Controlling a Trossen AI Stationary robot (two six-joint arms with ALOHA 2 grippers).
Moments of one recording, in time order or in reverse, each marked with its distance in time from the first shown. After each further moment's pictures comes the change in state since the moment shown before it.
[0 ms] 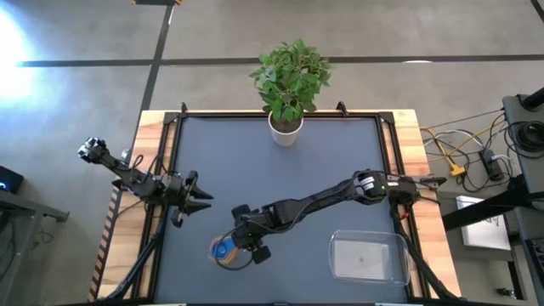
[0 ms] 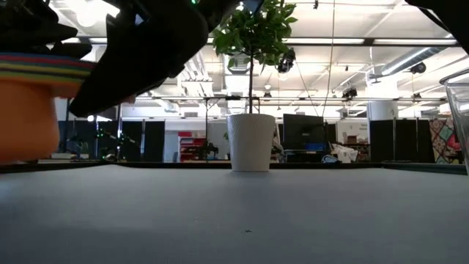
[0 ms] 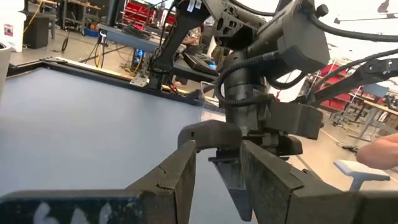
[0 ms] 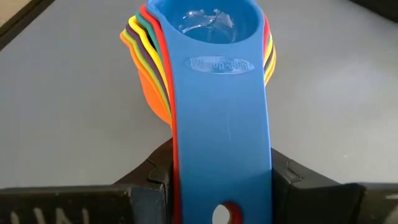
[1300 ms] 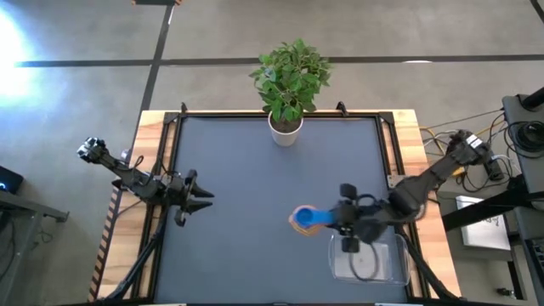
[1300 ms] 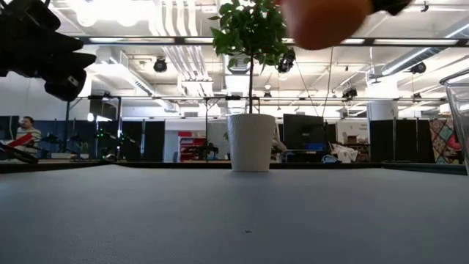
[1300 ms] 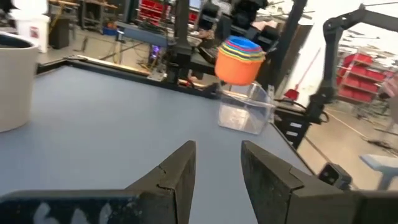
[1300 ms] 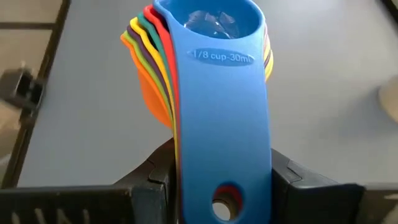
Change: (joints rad) left arm 0.000 0.009 0.000 -0.040 -0.054 0.020; right arm 0.353 -1.086 -0.935 -0.220 0.510 0.719
